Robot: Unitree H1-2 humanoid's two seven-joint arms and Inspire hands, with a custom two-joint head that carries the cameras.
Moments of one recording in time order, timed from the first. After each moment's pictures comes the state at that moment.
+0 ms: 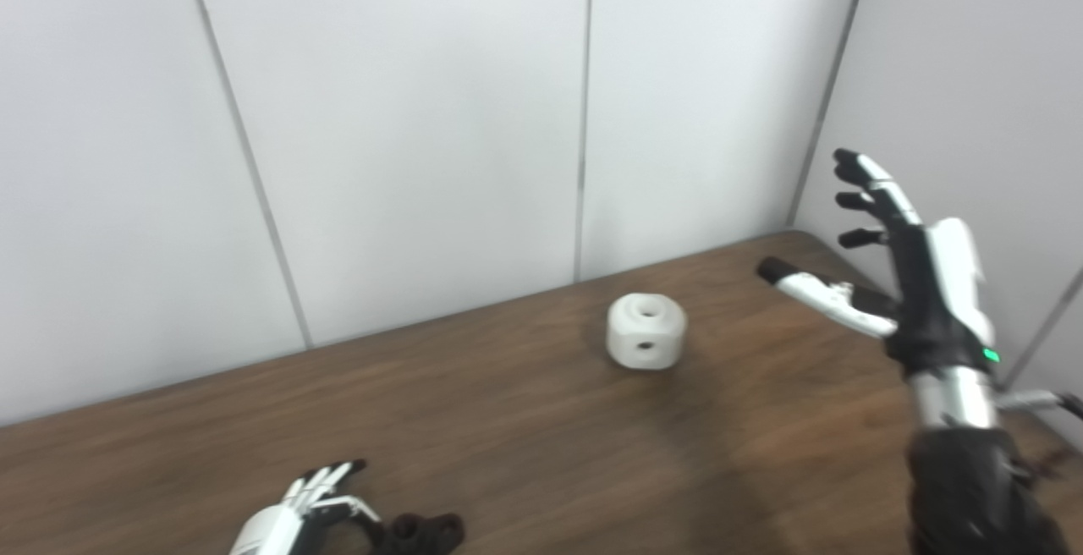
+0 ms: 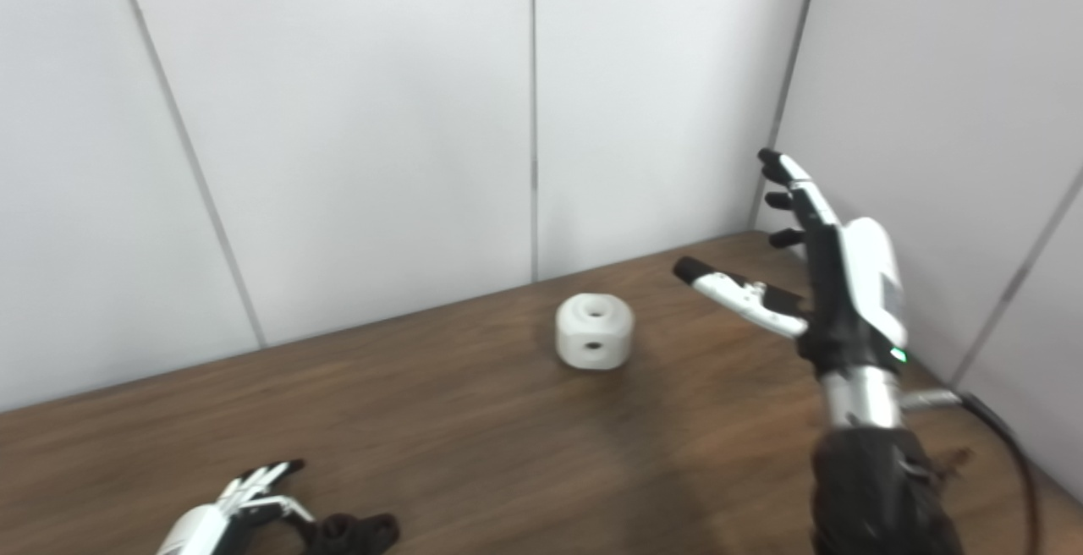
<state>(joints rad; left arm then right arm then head) -0.19 0.27 -0.33 0.11 0.66 -0.17 0.01 -0.10 -0.35 -0.37 -0.60 -0.59 0.47 -0.01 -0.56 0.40</state>
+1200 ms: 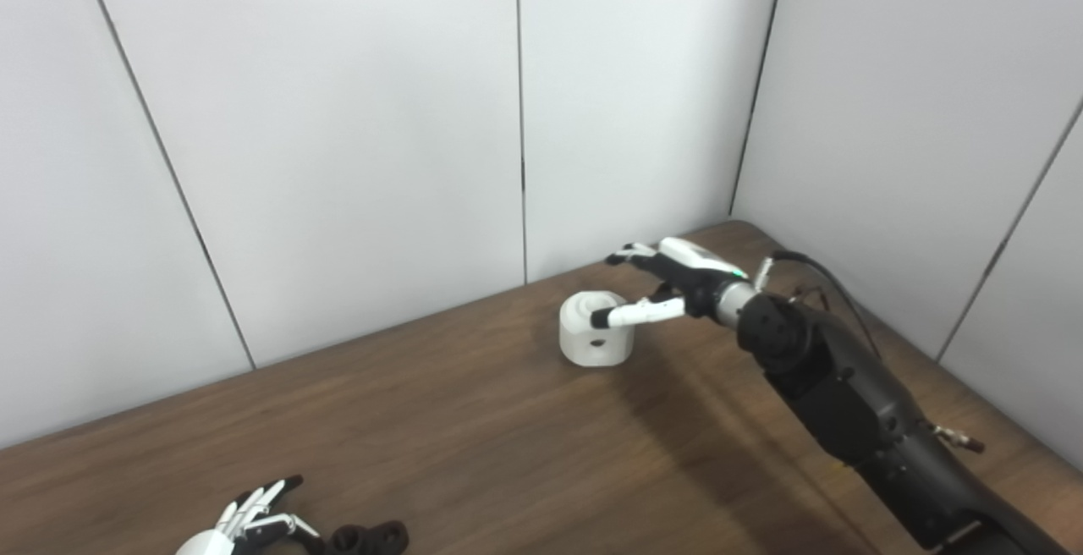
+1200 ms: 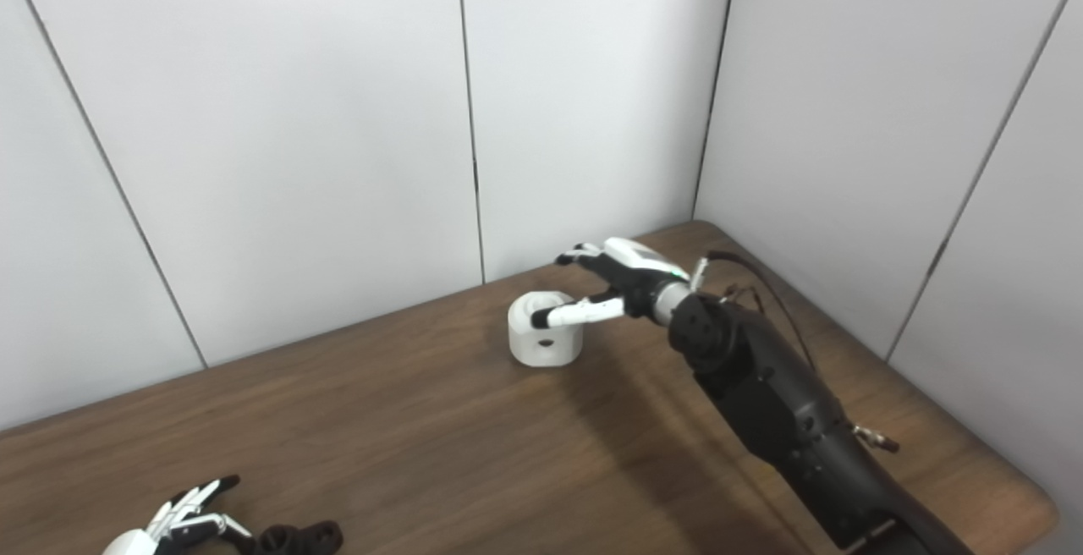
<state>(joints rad) -0.20 0.28 -0.29 0.13 0.63 -0.20 -0.01 -0.47 -0.65 0.08 0.07 -0.52 0.34 0.40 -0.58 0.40</state>
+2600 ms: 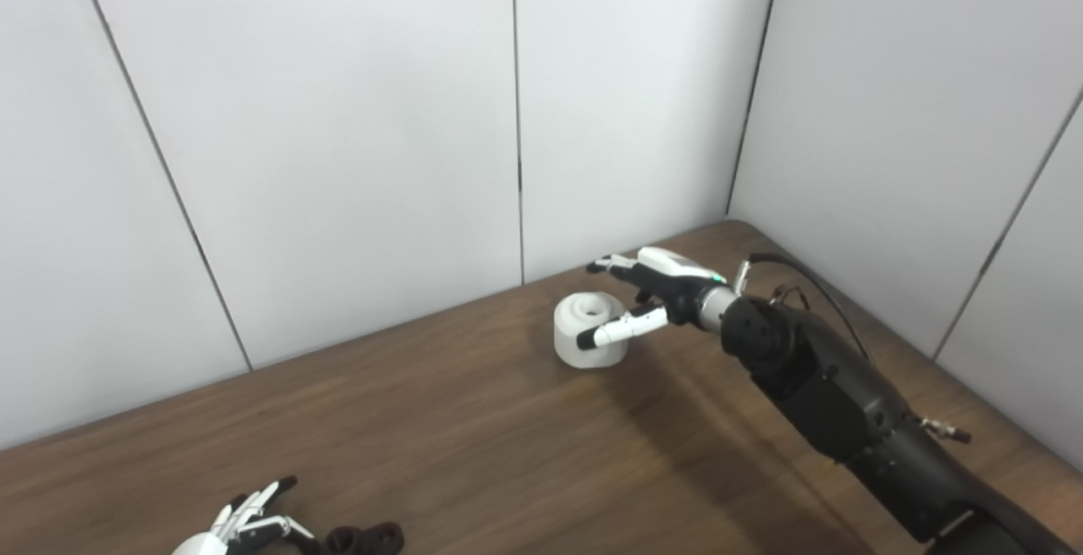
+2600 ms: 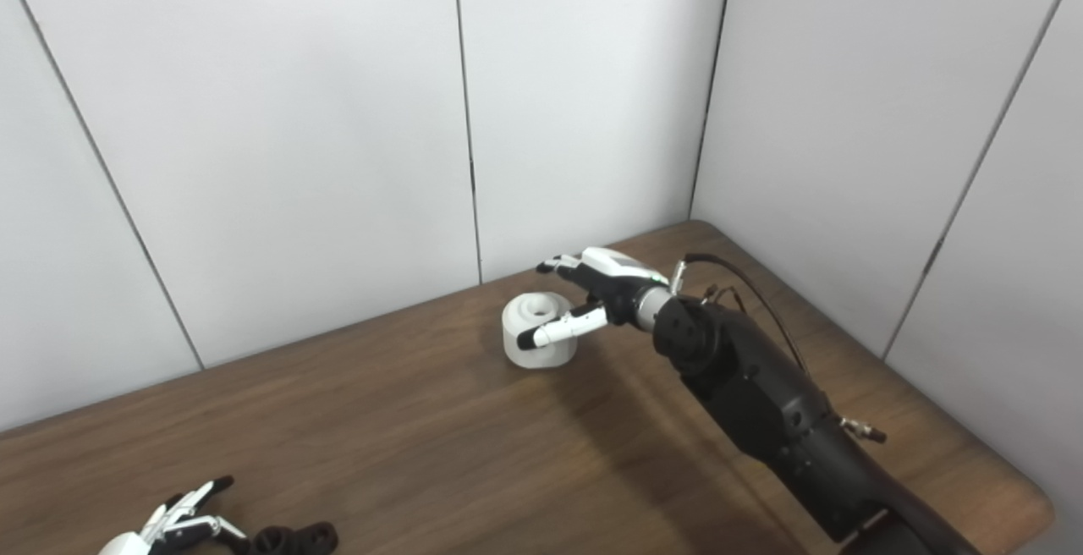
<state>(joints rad) -0.19 0.28 -0.27 0.13 0.61 -0.22 -0.02 -0.48 -0.67 0.12 0.08 -0.52 0.35 0.39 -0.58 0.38</state>
